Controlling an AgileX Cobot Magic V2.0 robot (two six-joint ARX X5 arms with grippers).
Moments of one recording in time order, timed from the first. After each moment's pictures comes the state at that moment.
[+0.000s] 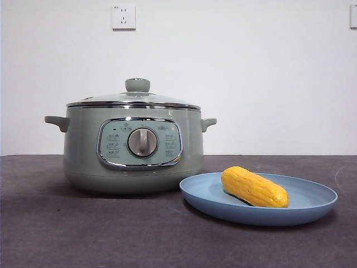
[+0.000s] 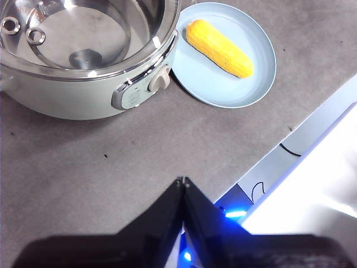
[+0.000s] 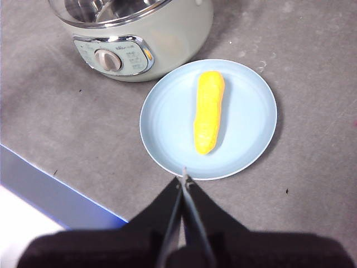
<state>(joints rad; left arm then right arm) -0.37 1.05 1.29 -1.19 0.34 0.10 0.46 0.60 0.89 -0.98 -0.15 0.10</state>
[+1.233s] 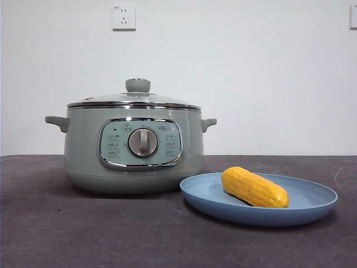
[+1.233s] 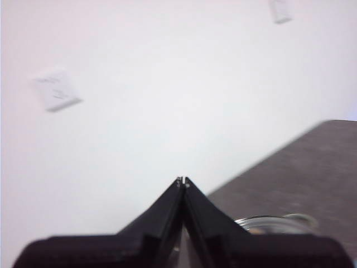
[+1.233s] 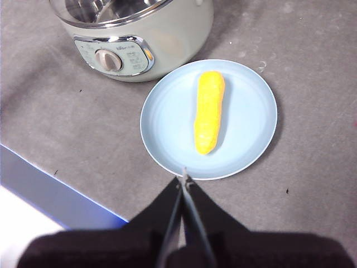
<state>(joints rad) -0.08 0.65 0.96 -0.18 0.37 0.30 0.46 0.60 0.89 -0.98 -0.15 0.10</state>
